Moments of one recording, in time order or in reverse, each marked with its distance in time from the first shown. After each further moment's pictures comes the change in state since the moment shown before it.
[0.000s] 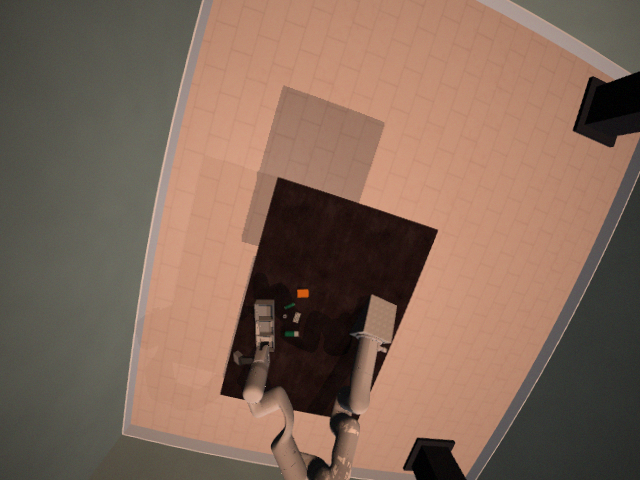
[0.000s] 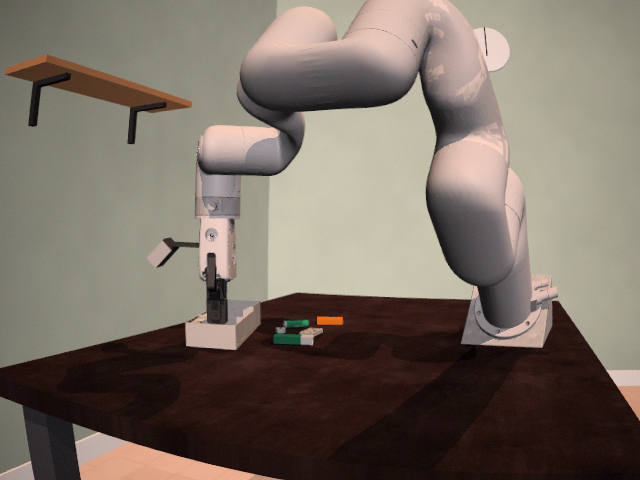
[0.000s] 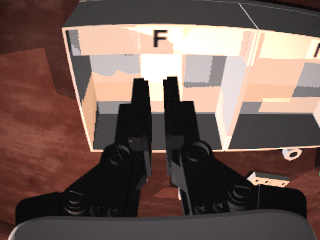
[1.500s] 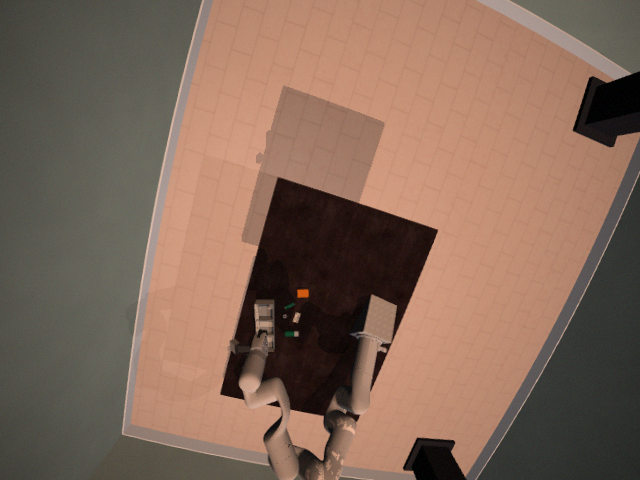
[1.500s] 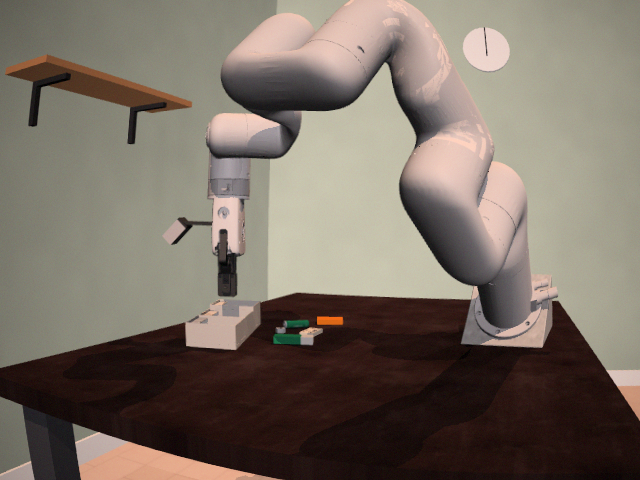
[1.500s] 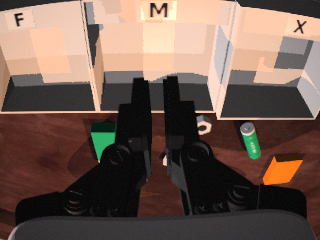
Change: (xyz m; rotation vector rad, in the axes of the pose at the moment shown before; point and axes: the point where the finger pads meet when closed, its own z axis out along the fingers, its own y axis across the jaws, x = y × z) arm -0.005 0.084 -0.035 -0.001 0.001 0.000
